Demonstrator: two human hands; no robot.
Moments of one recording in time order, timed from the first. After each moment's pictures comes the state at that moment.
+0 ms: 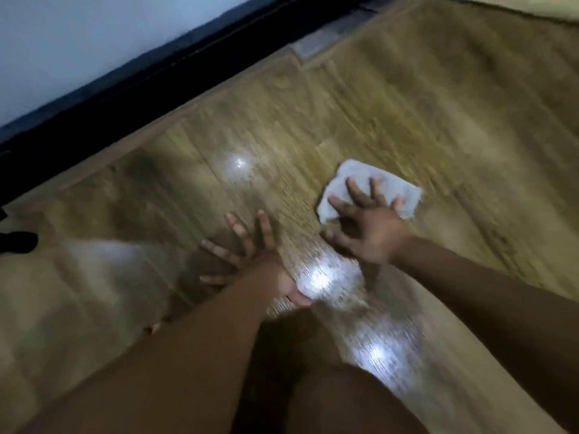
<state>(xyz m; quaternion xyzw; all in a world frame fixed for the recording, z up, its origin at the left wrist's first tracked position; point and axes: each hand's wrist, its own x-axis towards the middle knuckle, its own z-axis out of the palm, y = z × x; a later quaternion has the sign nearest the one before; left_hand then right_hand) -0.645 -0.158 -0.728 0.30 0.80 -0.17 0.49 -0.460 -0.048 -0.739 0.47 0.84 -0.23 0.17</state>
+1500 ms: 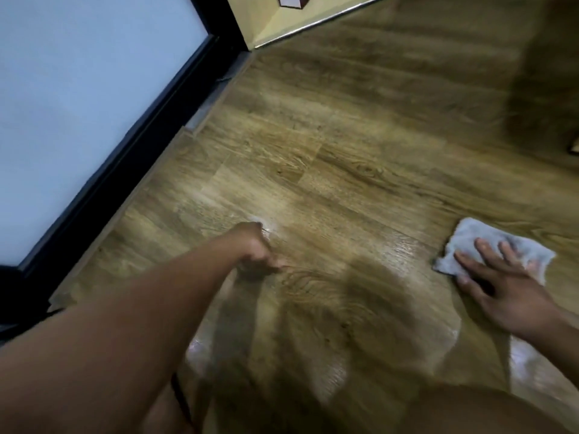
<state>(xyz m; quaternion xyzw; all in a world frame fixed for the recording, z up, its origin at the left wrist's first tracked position) -0.483 -0.142 -0.634 0.56 0.71 -0.28 0.33 -0.072 -0.258 -0.735 0.72 0.62 -0.31 0.01</state>
